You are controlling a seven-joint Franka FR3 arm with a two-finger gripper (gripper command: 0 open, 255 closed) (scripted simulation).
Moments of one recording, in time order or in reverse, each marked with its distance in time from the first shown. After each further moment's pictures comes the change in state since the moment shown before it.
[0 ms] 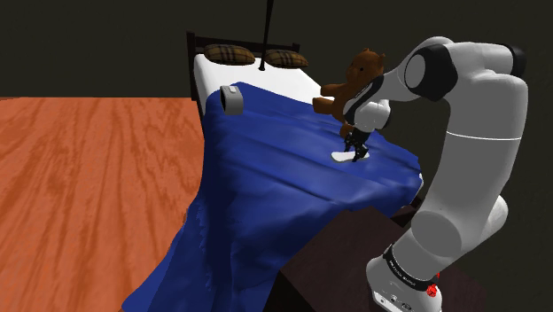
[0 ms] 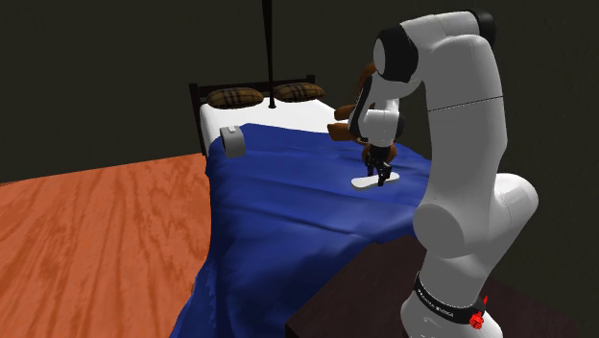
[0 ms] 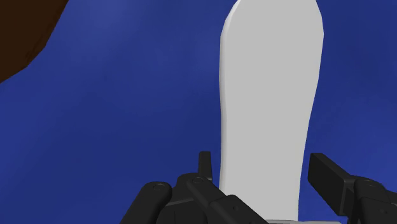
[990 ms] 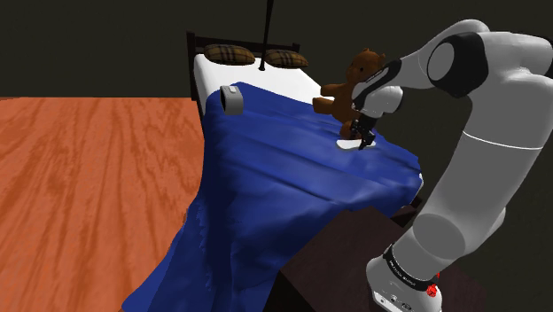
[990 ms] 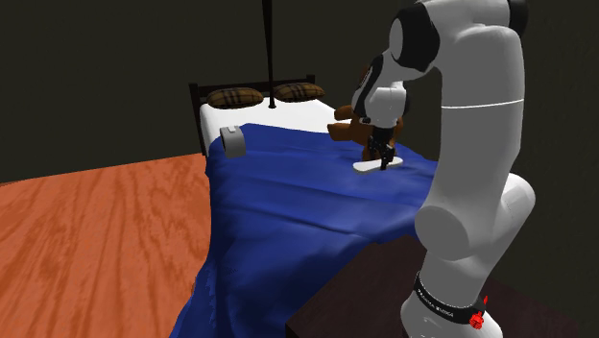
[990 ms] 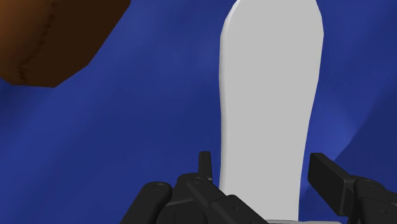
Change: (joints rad) arm 0.052 -0.153 -0.068 0.011 -0.122 -0.143 0.083
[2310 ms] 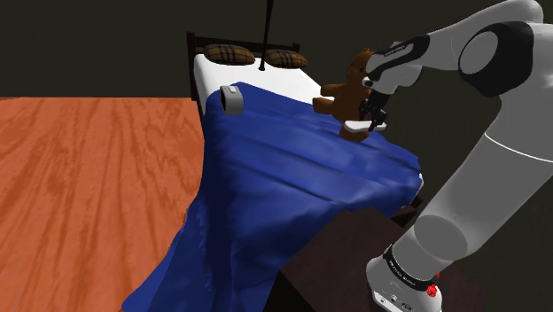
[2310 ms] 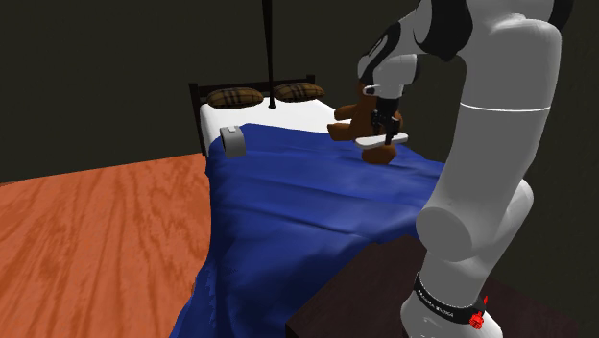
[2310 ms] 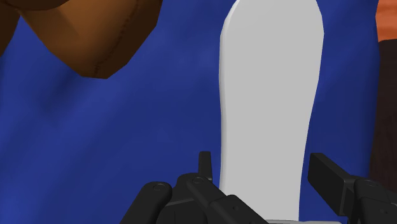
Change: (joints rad) arm 0.032 -0.167 -0.037 0.100 -0.130 -0.237 0.088
